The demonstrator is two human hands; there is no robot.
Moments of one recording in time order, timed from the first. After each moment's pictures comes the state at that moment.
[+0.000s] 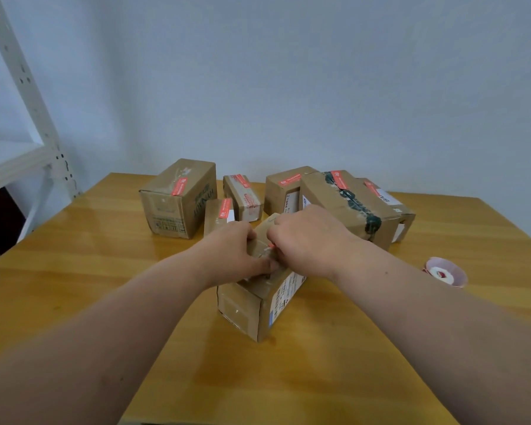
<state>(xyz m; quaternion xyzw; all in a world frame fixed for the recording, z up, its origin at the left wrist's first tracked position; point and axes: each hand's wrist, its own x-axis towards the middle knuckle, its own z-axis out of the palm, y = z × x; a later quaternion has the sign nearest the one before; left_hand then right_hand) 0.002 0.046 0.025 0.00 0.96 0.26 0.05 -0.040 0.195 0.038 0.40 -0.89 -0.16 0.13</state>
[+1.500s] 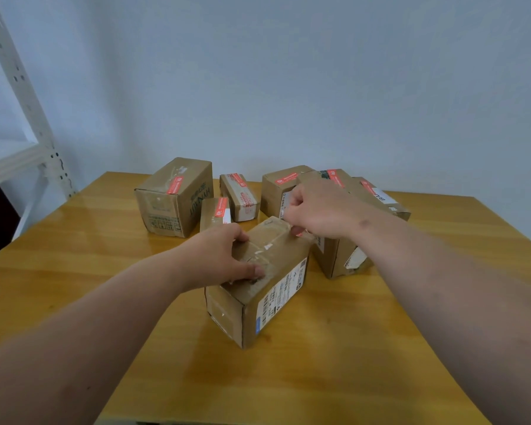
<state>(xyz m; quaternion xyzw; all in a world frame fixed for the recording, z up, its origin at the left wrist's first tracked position) 0.008 0.034 0.027 0.00 0.95 0.29 0.10 -0.054 0.212 0.070 0.20 -0.95 0.24 -0.05</state>
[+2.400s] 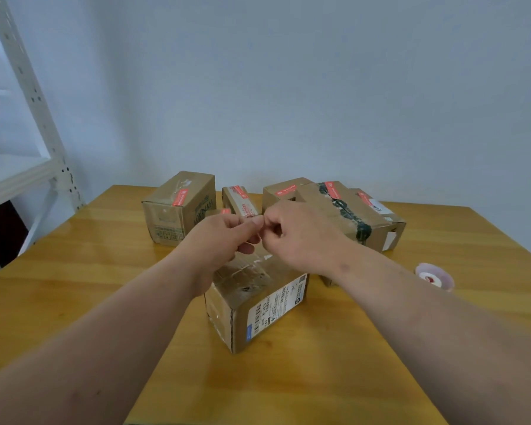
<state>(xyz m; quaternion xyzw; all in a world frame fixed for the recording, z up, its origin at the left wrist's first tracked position) 0.015 0.042 0.040 -0.06 0.80 0.59 -0.01 -0.016 0.195 0.063 0.33 -0.91 0.23 0.08</state>
